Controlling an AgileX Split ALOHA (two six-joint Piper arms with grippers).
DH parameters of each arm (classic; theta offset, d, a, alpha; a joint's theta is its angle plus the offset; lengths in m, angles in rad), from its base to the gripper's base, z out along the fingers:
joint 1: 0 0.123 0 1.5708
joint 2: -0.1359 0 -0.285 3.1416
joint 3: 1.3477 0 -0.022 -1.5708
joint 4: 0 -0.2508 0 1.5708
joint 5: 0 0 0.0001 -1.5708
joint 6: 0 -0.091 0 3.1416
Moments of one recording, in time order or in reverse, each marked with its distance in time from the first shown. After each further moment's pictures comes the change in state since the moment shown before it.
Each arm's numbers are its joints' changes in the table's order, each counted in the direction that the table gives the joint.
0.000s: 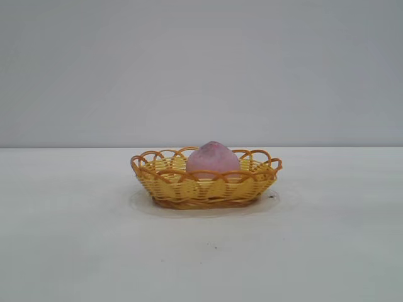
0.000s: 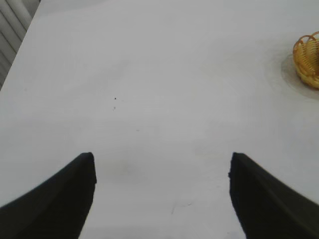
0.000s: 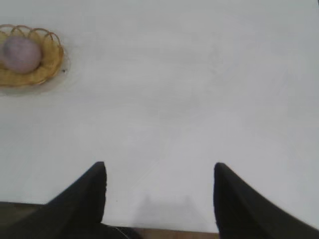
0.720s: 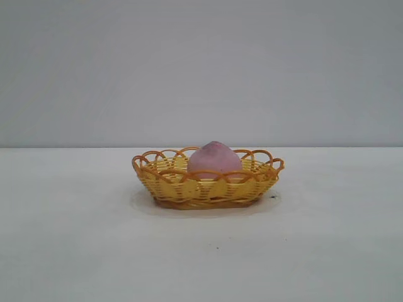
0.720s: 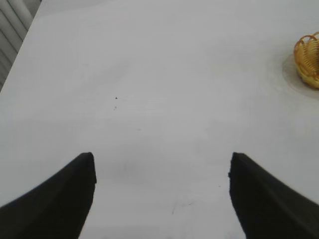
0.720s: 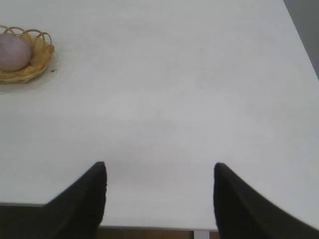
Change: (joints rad) left arm 0.000 0.000 0.002 0.000 -0.002 0.000; right arm 0.022 0.105 0.079 0.223 -0.042 -0.229
